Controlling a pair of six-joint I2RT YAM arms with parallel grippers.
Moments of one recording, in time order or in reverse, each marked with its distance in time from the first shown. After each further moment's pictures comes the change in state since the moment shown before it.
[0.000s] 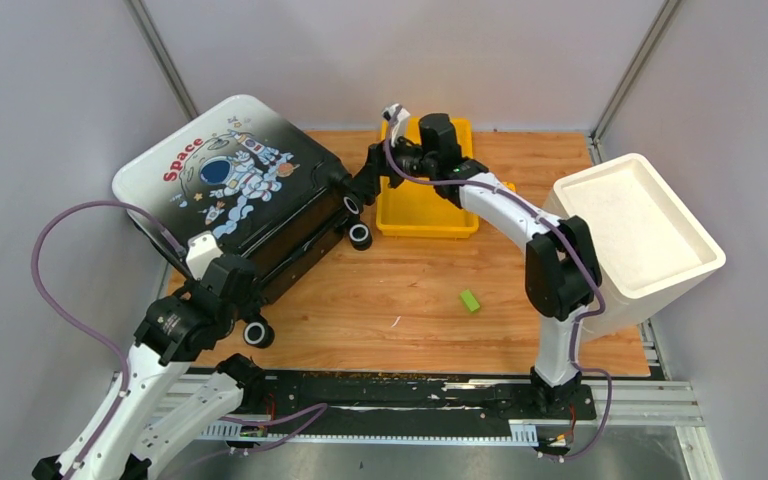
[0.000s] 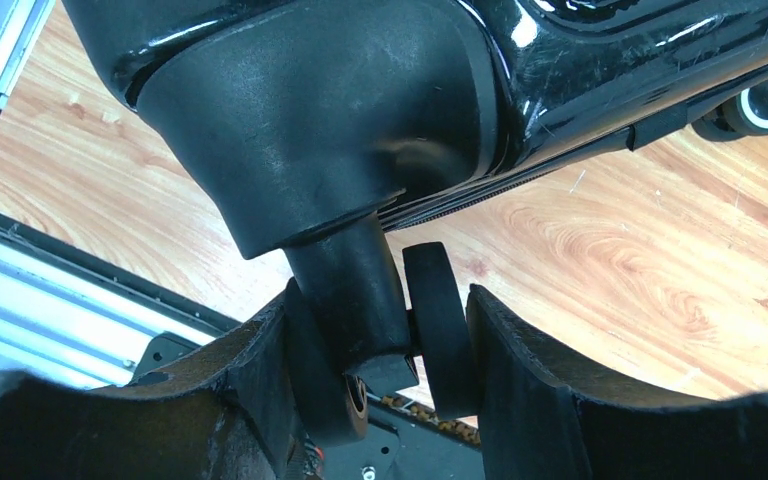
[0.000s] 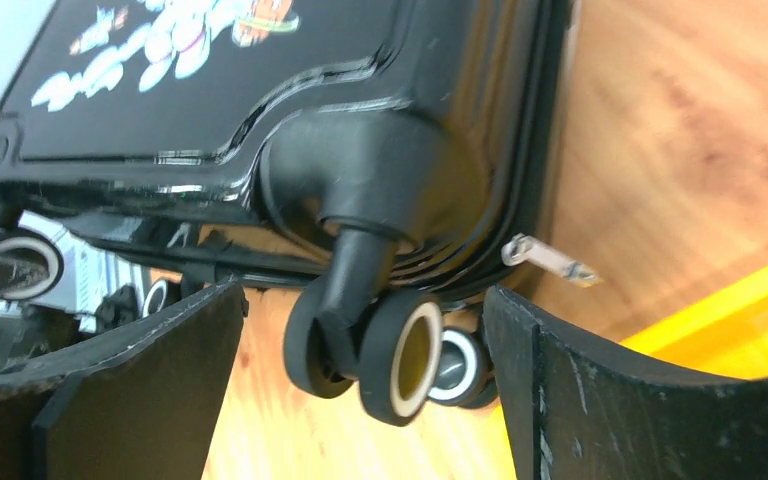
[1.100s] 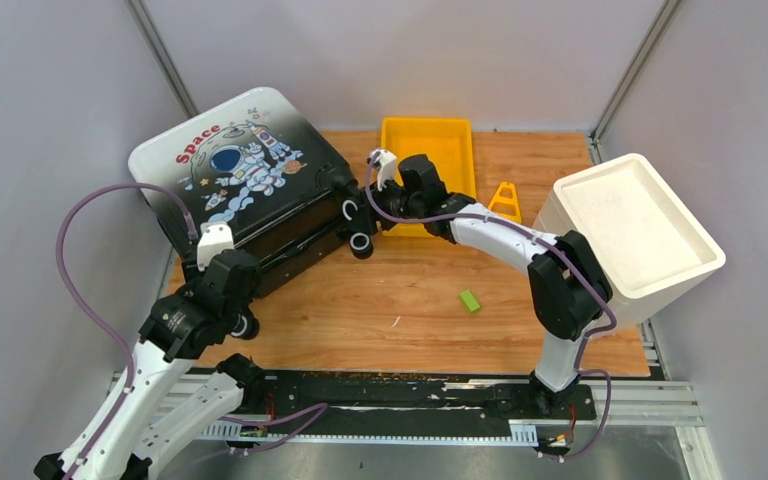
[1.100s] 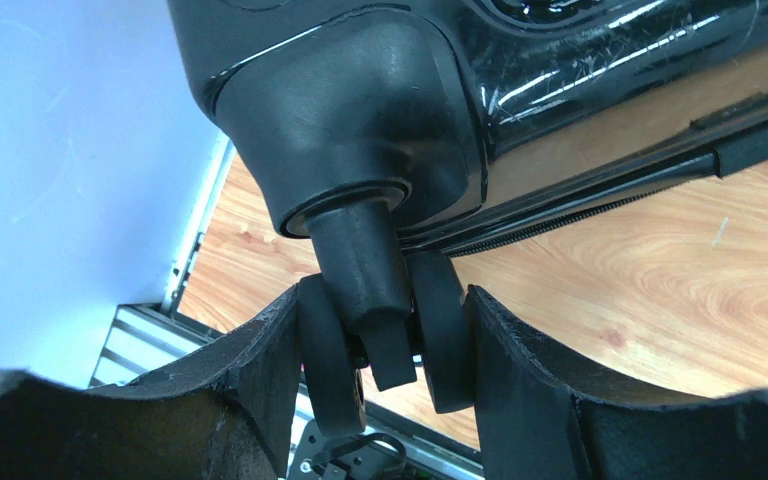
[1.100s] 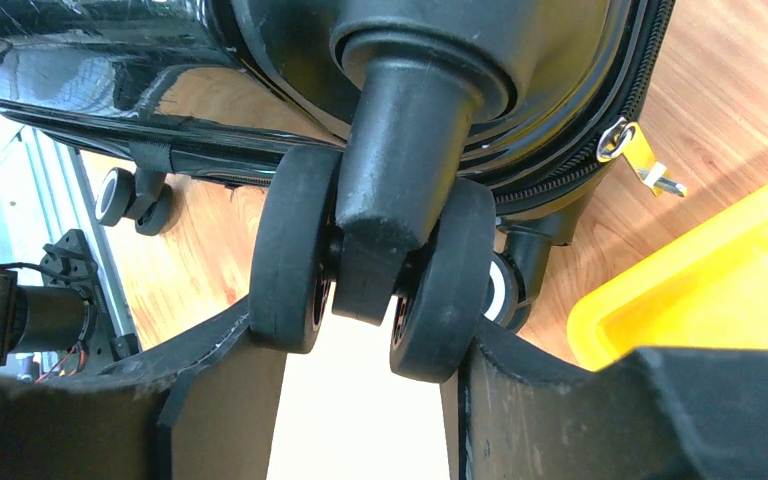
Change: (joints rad) left arm 0.007 -0.001 -0.023 0.106 -0.183 0.397; right arm 0.153 -0.101 -0.244 -0.063 0.187 -0.050
